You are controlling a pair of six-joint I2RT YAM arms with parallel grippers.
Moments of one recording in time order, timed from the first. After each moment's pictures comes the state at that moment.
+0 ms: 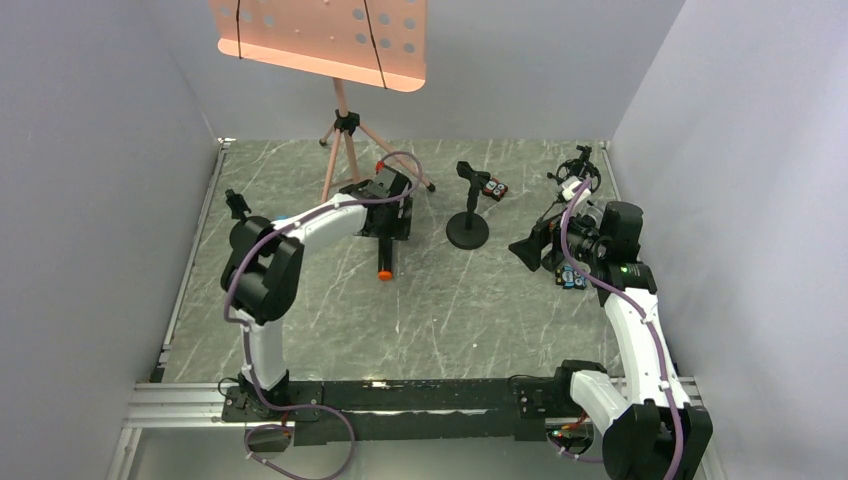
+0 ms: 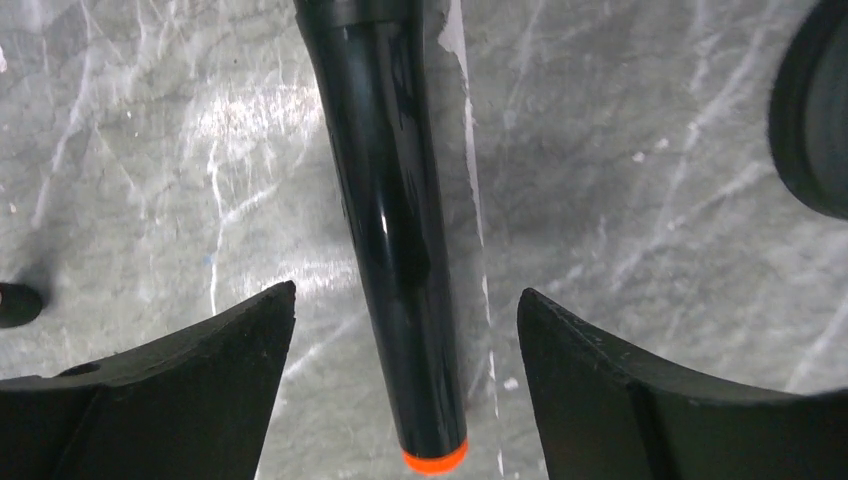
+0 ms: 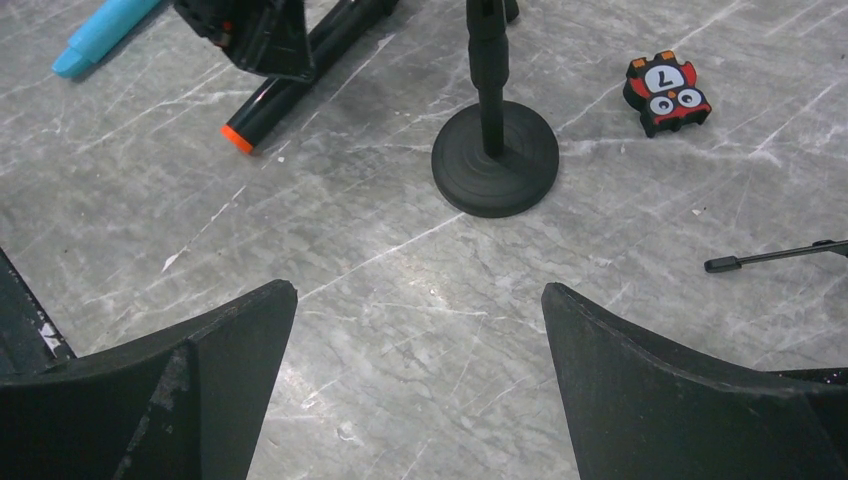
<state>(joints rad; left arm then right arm) -0.58 1.88 1.39 -0.53 -0.22 -0.41 -0.11 0.94 0.76 -0.32 -0.82 -0.22</state>
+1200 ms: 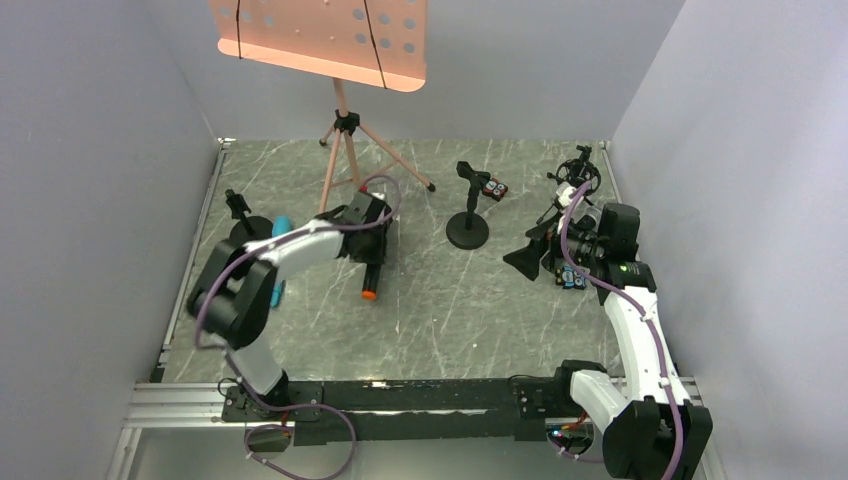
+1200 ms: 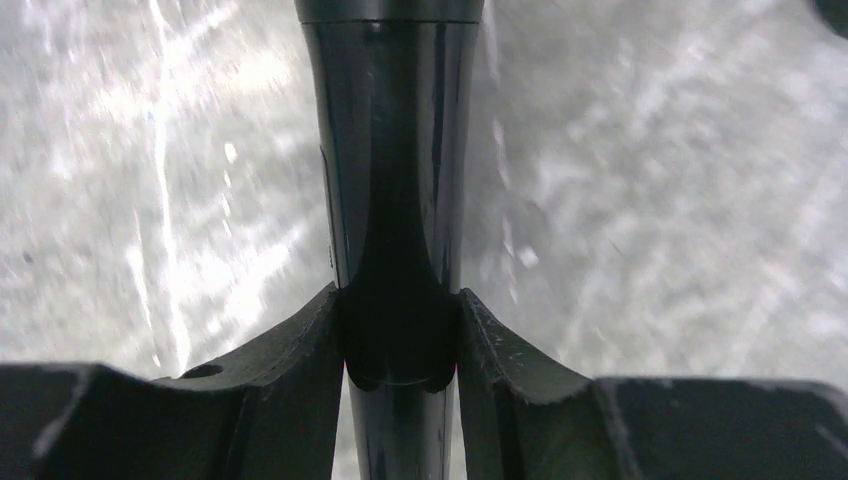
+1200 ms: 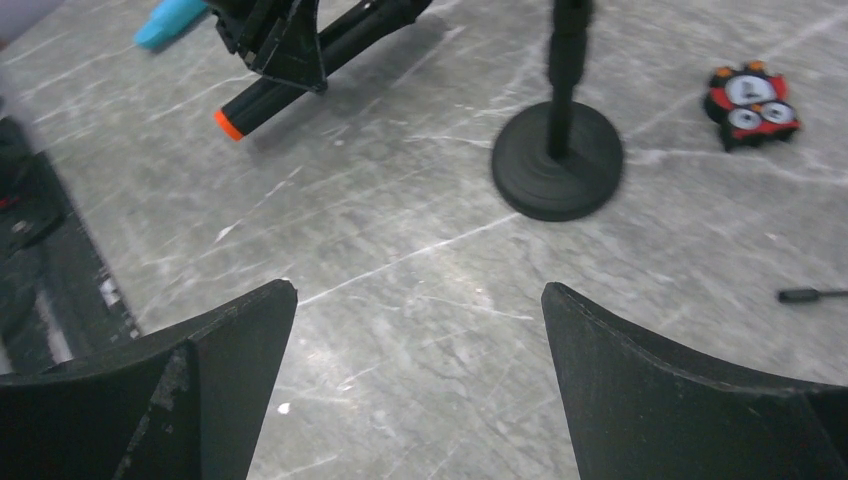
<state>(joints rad) -0.55 1.76 1.13 -0.42 -0.09 -0.43 -0.11 0.95 0.76 -0.38 -0.96 -0.27</state>
